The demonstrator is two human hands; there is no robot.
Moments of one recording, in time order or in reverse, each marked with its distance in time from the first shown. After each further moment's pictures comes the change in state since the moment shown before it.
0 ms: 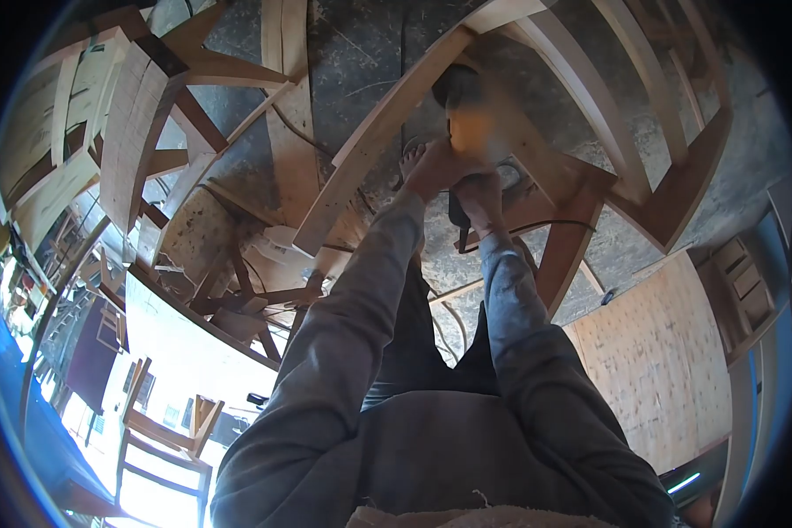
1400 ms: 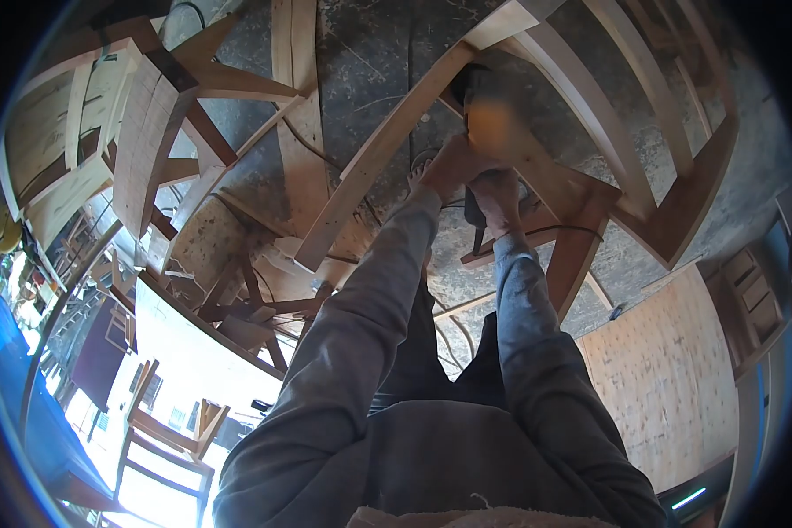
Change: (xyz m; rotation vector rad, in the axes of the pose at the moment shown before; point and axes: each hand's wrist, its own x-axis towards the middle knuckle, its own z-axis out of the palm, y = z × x) left_hand 0.030 0.032 0.004 0.007 -0.045 -0.023; right_hand 0.026 -0.037 -0.010 0.058 0.058 -0.012
